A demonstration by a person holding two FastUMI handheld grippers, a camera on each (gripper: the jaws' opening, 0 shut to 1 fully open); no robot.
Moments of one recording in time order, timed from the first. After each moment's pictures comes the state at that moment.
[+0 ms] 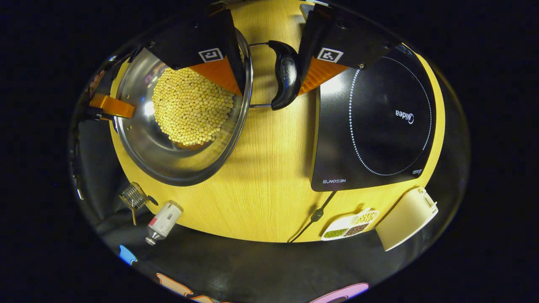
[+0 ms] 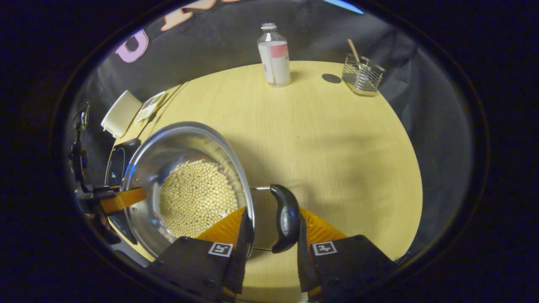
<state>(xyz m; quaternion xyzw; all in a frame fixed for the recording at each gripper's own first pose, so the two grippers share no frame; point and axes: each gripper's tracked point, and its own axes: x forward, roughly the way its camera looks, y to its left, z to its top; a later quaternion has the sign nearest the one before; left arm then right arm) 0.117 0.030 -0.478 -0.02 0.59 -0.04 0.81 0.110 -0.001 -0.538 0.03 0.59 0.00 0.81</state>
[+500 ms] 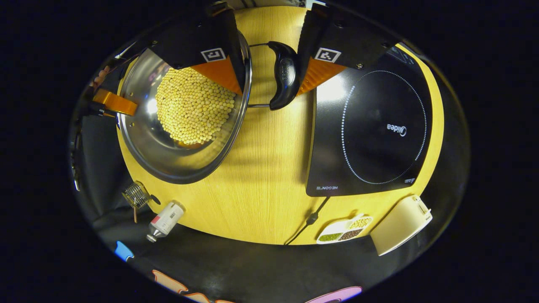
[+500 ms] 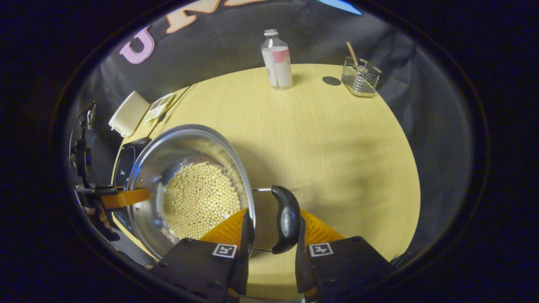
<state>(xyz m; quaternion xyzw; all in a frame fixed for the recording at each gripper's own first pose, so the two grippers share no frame) 0.101 0.030 -0.448 -0.03 0.59 -0.03 0.81 0.100 0.001 -0.515 0.05 0.58 0.02 0.81</state>
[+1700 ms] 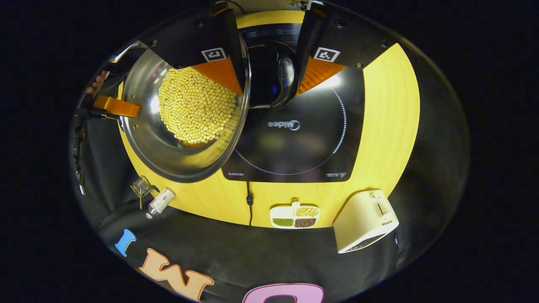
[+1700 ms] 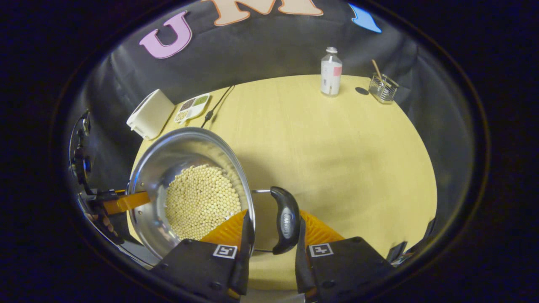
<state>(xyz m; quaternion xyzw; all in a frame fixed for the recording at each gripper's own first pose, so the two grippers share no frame) 0.083 0.220 -0.400 -0.04 0.55 -0.07 0.83 0.059 0.203 -0.464 0.06 0.56 -0.01 0.83</state>
